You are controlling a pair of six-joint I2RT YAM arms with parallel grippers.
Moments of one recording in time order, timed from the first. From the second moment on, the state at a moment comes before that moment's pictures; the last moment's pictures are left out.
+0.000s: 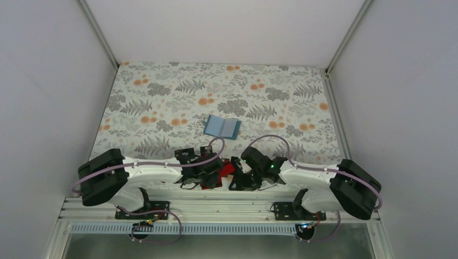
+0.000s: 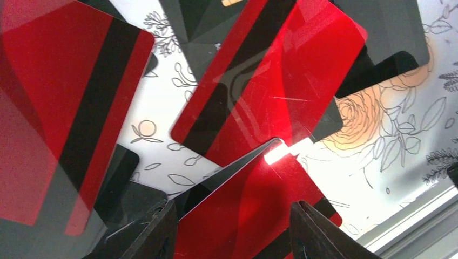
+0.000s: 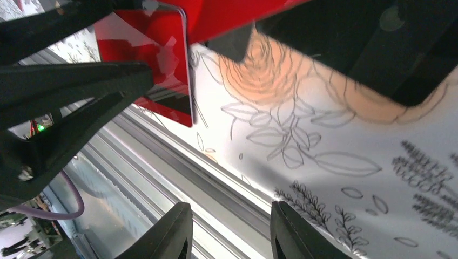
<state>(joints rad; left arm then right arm) -1.14 1.44 0.65 -0.40 -0.07 -0.67 0.95 1.29 0.48 -0.28 -0.49 0.86</state>
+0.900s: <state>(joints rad) -1.27 1.43 0.63 -0.34 -0.10 -0.75 1.10 1.35 0.36 0.09 -0.47 1.37</state>
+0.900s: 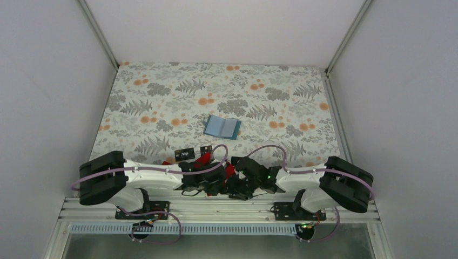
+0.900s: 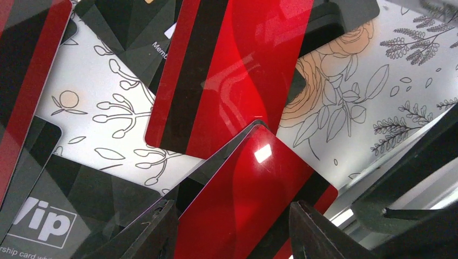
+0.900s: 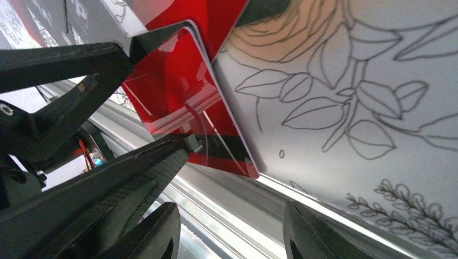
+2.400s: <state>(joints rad) -1.27 1.40 0.58 -0.28 -0.11 -0.74 1.06 1.45 0.27 0.41 -0.51 1.47</state>
